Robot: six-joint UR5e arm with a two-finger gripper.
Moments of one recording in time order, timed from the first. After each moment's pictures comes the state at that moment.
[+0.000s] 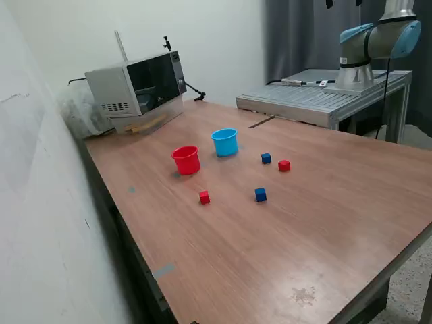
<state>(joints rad) 0.12 -1.76 1.69 -1.21 -1.61 3.26</state>
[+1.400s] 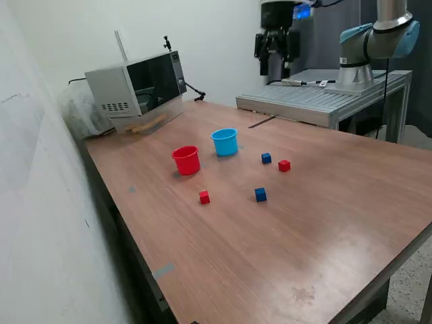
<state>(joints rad) 0.07 -1.25 1.59 -2.08 -1.61 3.38</state>
